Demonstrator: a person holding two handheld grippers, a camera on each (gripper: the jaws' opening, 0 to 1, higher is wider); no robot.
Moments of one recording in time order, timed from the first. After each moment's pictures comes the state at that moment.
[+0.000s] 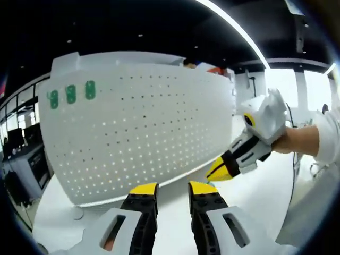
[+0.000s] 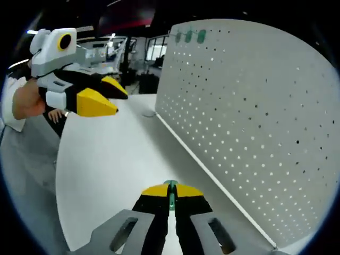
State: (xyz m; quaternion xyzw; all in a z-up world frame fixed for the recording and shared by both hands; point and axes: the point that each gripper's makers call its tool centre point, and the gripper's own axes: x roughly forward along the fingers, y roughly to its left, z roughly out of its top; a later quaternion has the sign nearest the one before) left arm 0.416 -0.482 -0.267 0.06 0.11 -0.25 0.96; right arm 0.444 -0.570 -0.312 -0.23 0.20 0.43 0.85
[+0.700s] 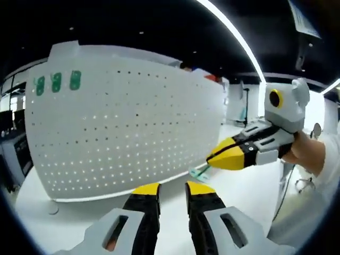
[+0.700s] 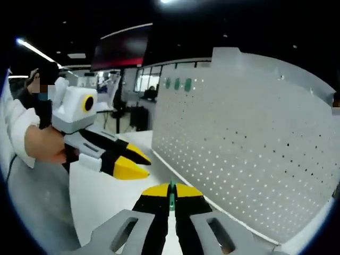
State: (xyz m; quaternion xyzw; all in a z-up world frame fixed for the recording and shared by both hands) left arm 0.419 -0.523 -0.254 -0.02 0.11 -0.30 0.95; right arm 0.413 -0.572 -0.236 -0.16 0.09 0.42 0.89
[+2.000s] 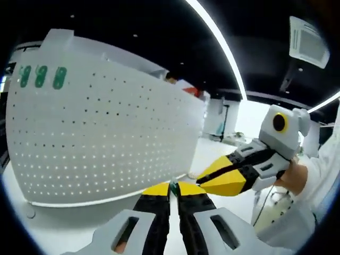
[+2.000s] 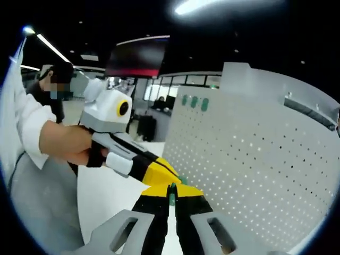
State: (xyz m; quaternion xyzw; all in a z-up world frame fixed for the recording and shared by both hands) left arm 0.411 -0.542 -0.228 -0.07 0.09 -0.41 0.90; right arm 0.383 -0.550 -0.217 -0.17 0.04 0.46 0.87
